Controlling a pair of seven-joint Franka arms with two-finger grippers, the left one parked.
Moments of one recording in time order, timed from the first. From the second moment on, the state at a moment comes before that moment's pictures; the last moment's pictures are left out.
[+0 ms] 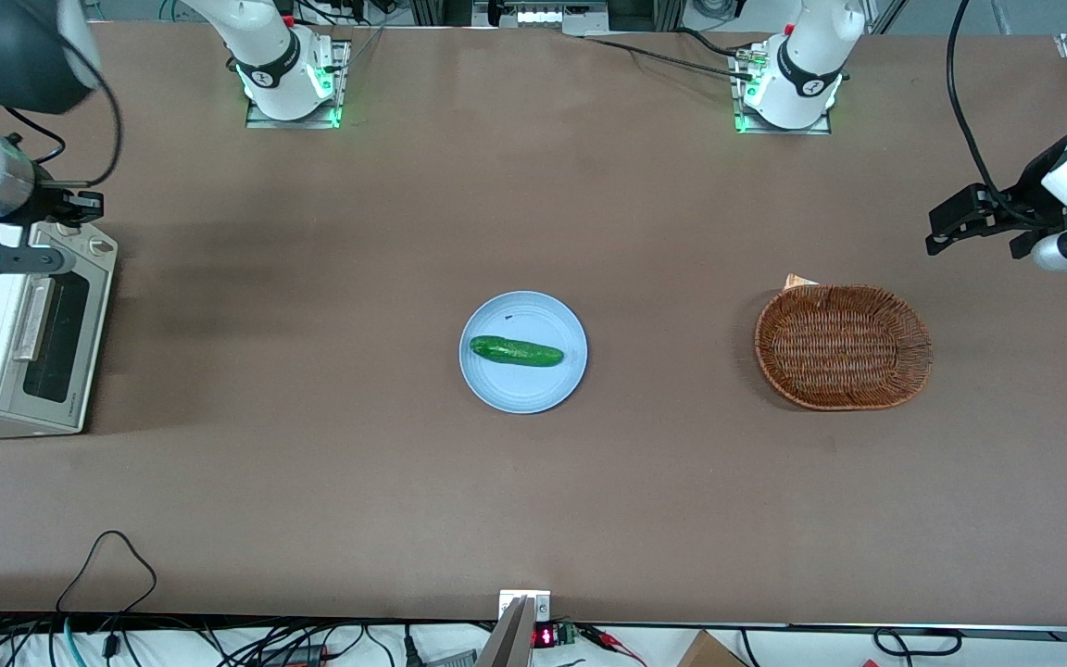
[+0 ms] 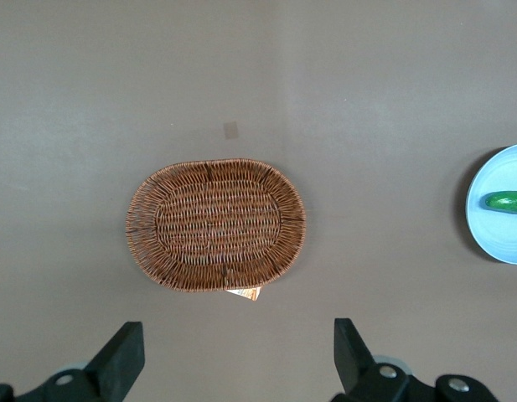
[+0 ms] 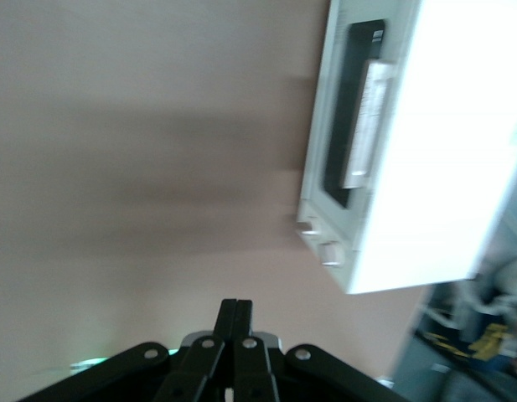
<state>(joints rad) 0.17 0.06 -0.09 -1.72 -0.37 1.49 -0.02</state>
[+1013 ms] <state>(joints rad) 0.15 0.47 -0.11 -1.73 -0.98 1.62 0.45</state>
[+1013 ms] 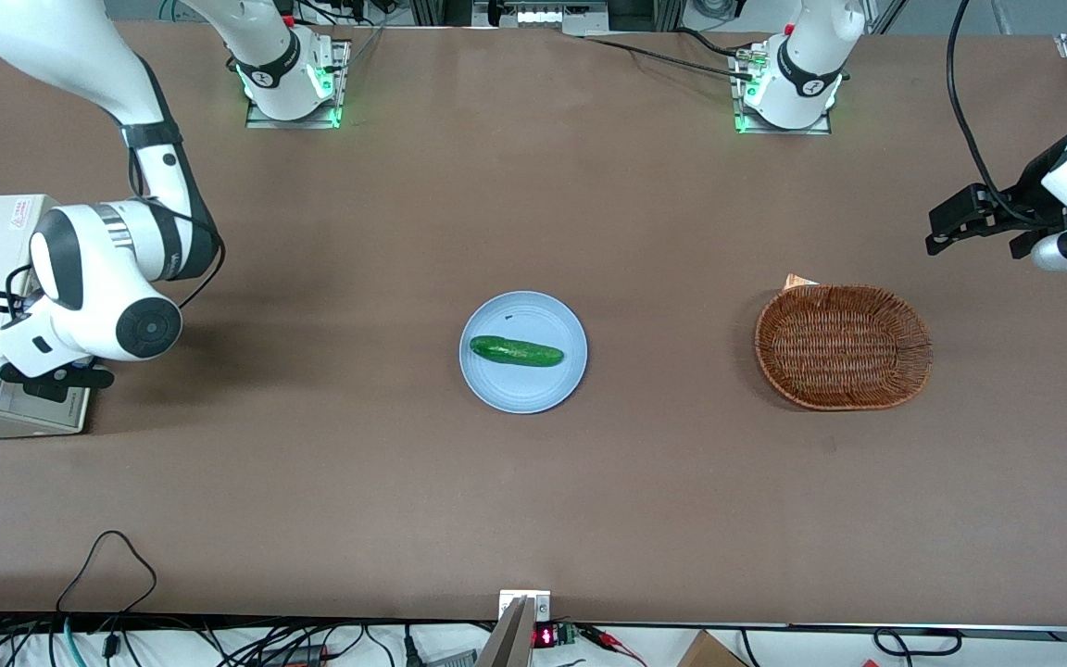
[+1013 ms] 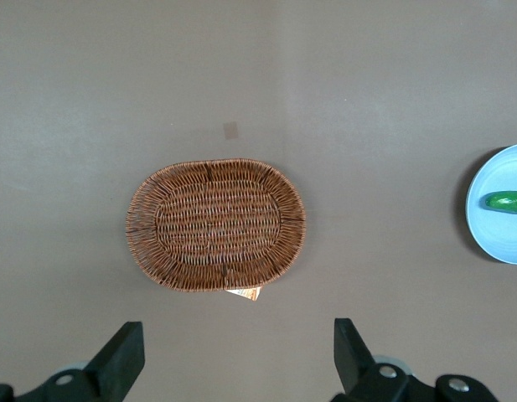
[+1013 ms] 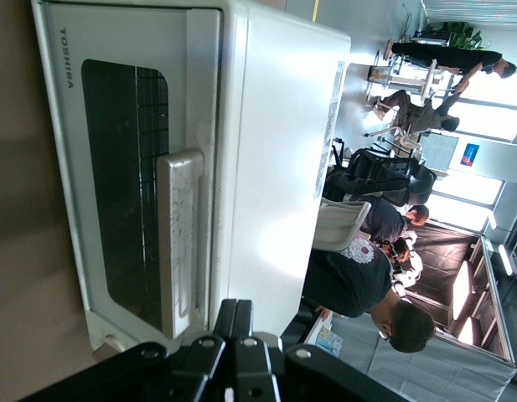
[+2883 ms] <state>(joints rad) 0.12 0.58 -0.10 -1.73 -1.09 1.68 0.69</state>
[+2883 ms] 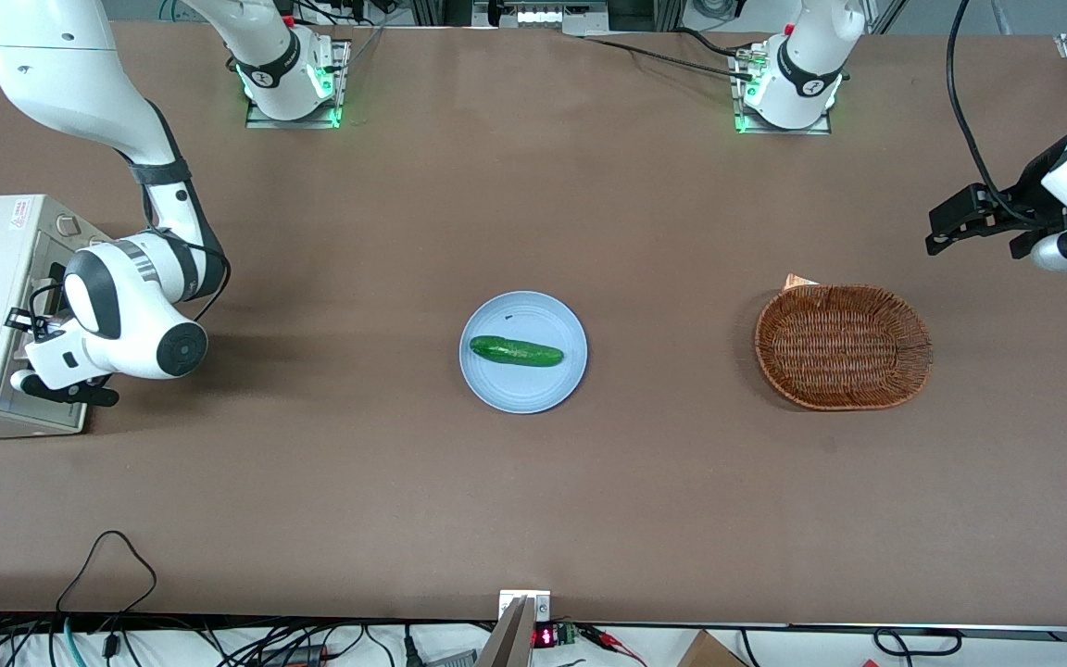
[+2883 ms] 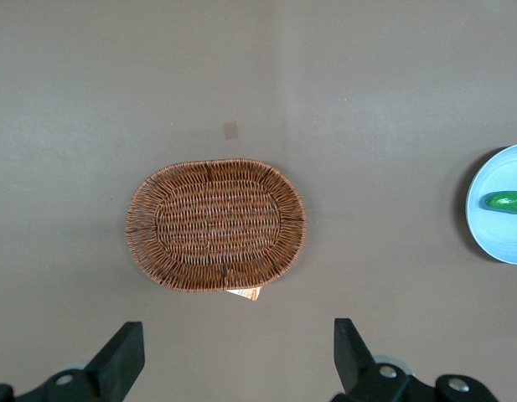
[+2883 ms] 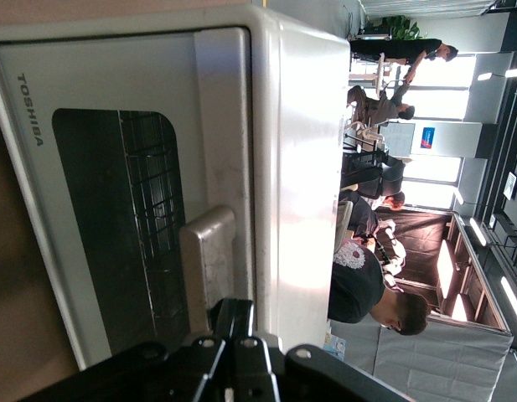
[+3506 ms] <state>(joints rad) 0.18 0.58 -0.09 -1.72 -0.92 1.69 0.70</state>
